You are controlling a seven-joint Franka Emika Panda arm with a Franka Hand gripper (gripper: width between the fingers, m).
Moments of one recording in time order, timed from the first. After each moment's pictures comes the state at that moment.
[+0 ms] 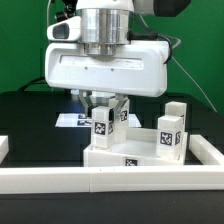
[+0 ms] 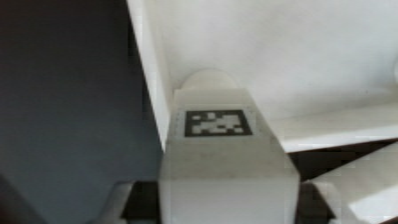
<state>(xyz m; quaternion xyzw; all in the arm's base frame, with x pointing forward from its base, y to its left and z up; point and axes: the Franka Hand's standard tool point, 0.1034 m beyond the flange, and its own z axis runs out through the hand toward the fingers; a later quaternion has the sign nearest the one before) 0.575 -0.032 0.082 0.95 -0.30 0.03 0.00</state>
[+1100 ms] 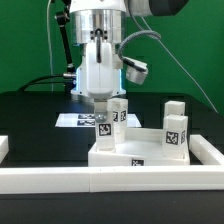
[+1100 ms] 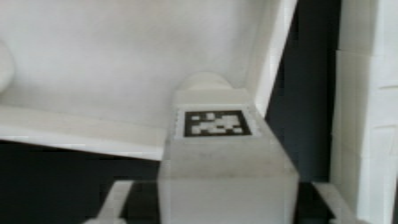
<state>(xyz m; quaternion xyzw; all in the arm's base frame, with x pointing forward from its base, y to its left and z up) 0.573 -0.034 0.079 0.65 -0.76 0.03 -0.05</state>
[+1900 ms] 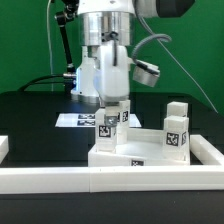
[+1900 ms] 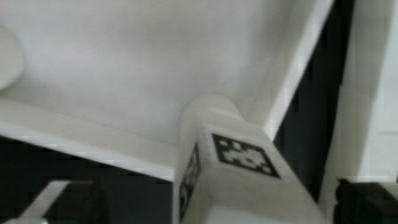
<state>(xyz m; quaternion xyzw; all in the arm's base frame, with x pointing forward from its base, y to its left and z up) 0.575 -0.020 0.076 0.75 -0.66 0.03 -0.03</state>
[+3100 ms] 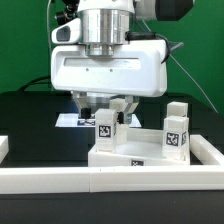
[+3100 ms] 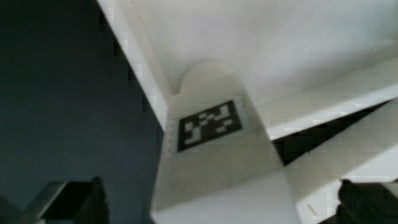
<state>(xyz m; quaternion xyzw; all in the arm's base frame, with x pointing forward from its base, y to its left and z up) 0.581 -0.027 0.079 0.95 -0.30 0.06 -0.01</state>
